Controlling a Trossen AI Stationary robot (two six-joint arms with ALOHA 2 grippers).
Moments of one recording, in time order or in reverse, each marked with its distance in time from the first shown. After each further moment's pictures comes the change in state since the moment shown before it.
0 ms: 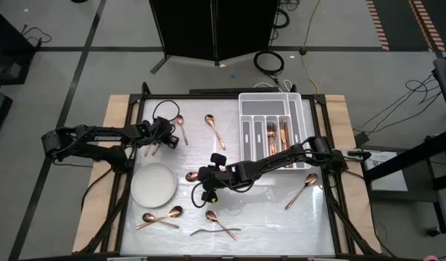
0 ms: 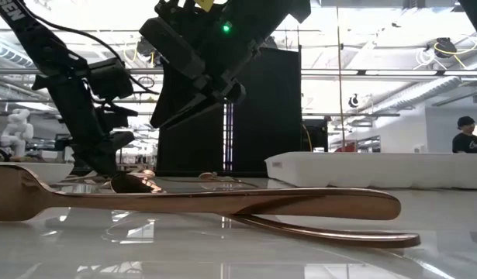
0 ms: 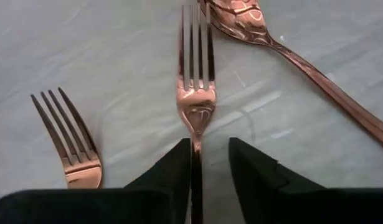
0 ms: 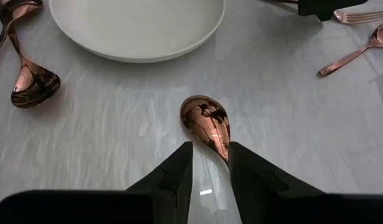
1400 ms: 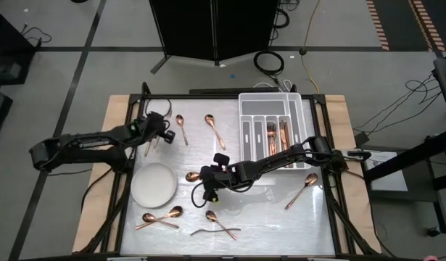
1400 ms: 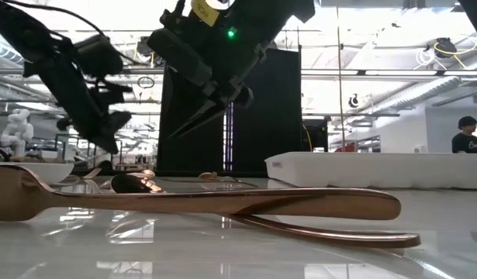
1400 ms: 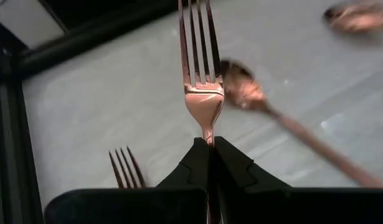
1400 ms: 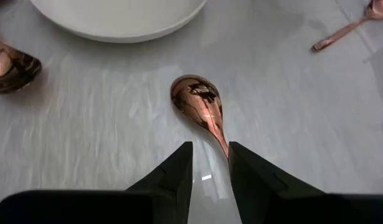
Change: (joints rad) left arm 0.001 -0.246 0.000 -0.048 -0.126 0.116; right arm 0.001 0.000 0.000 -0.070 0.010 0.064
